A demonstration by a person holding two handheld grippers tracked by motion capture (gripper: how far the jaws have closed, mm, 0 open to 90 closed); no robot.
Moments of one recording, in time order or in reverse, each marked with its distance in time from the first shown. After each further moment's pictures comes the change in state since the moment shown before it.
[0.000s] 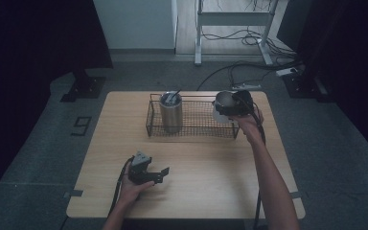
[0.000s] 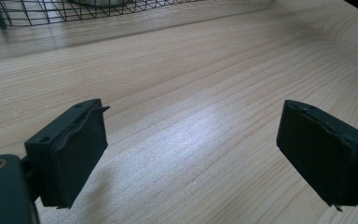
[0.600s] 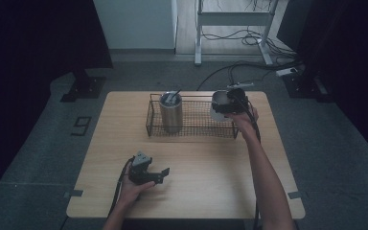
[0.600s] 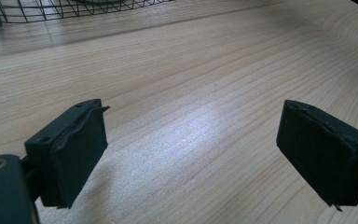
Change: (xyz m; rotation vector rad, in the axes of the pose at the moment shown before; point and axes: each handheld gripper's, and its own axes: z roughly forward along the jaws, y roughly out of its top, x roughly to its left) left arm -0.001 -0.001 0.001 0.007 -0.002 0.003; right arm -0.001 0.003 0.029 0.032 -0.011 0.005
